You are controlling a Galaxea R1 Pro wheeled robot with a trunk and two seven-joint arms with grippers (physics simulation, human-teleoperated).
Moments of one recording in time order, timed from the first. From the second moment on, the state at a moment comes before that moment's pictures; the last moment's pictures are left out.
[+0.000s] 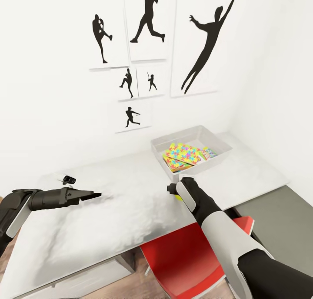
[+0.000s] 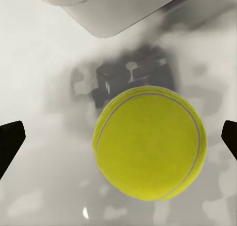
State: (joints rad) left arm -0.63 0.51 -0.06 -1.17 0.50 1.01 -1.51; right arm -0.94 0.17 0.27 -0.66 -0.50 0.68 -0.48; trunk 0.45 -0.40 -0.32
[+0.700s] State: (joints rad) left arm -0.63 0.51 -0.06 -1.16 0.50 1.01 -1.51; right arm -0.94 0.17 0.27 -0.66 -0.50 0.68 -0.48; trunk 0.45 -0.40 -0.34
